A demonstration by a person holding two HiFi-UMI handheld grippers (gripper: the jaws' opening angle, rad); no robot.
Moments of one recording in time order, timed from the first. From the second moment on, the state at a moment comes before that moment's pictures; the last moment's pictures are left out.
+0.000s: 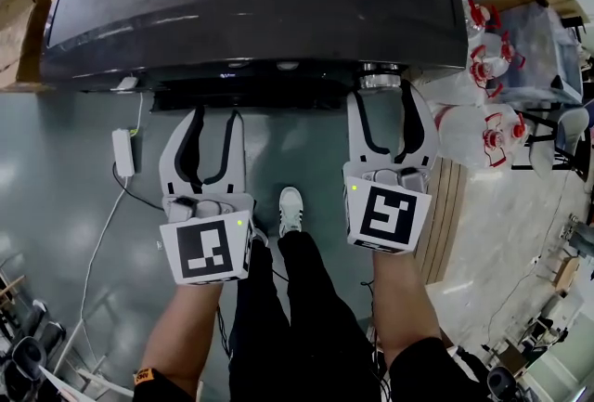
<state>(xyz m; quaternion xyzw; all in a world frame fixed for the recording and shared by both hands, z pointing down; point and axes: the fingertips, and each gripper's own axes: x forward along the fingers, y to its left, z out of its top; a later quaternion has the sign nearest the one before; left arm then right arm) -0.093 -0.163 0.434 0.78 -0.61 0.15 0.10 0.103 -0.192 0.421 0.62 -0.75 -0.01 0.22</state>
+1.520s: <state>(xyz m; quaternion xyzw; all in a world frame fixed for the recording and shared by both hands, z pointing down) -0.094 -0.154 0.441 0.78 -0.59 0.16 0.11 0.108 -0.197 0.420 0.64 -0.75 0.07 0.15</state>
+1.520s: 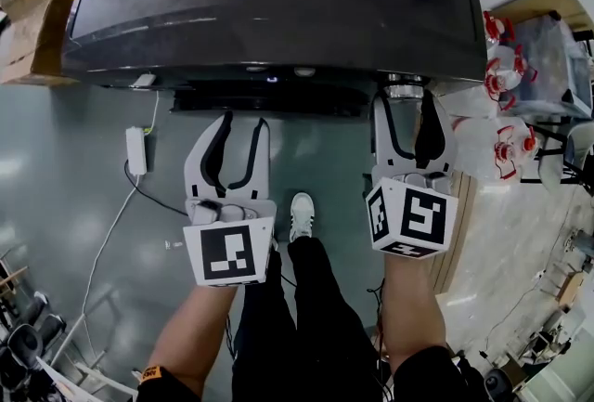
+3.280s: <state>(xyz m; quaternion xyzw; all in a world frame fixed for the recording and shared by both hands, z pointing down) -0.079 -0.148 0.426 0.79 -0.59 0.15 0.10 0.102 -0.187 0.413 0.61 -0.77 0.01 0.19</state>
